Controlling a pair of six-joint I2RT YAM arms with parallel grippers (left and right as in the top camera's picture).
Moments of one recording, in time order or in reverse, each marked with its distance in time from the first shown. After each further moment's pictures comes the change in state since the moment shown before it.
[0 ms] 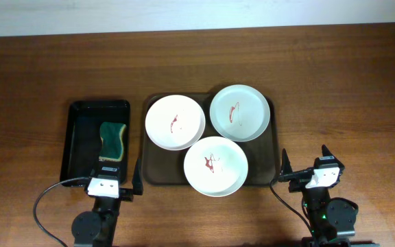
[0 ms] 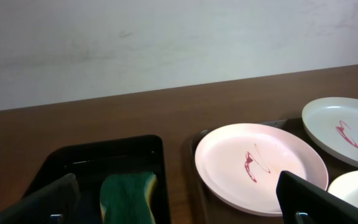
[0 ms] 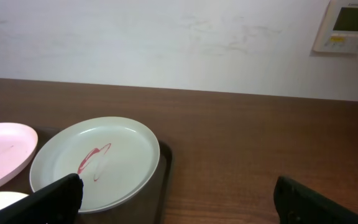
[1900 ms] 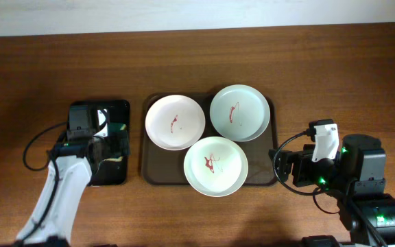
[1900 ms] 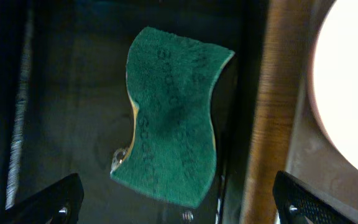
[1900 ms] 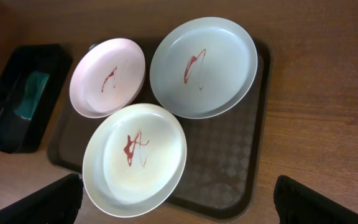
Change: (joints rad) left arm 0.134 1.395 0.845 -0.508 -0.076 -0.126; right arm 0.000 0.743 0.863 -0.813 -0.335 0.145
